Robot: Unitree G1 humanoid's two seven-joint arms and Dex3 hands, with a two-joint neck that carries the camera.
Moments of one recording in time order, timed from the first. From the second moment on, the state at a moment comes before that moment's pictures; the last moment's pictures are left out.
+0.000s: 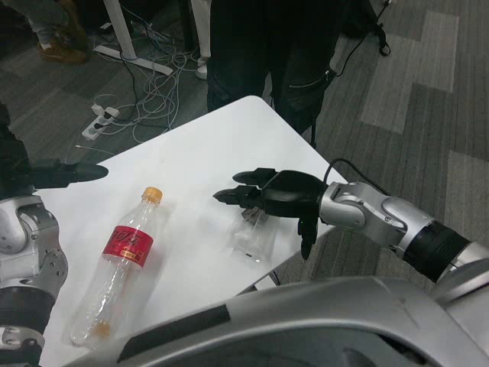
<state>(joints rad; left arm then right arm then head) -0.46 0.22 -0.20 0.60 -0.51 -0.93 0.15 0.05 -0.70 0.27 -0.01 -0.63 -0.45 0.16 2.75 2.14</state>
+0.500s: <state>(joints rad) -0.48 0.25 -0.22 0.60 -0.51 -0.92 0.15 -0.08 -0.56 0.28 0.27 -0.67 -0.58 0.13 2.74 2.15</state>
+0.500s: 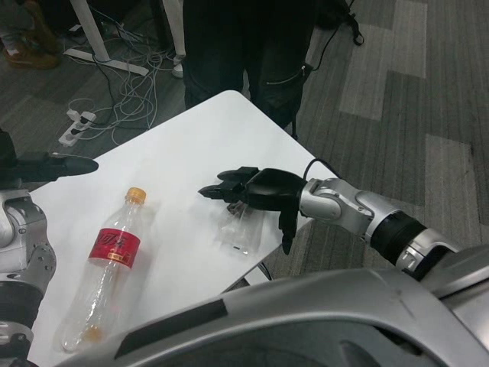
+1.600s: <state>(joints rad) -0.47 0.25 -0.22 0.60 -0.51 -0.92 0.15 -0.11 -0.60 0.29 0.31 -0.56 -0.59 0.13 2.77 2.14</state>
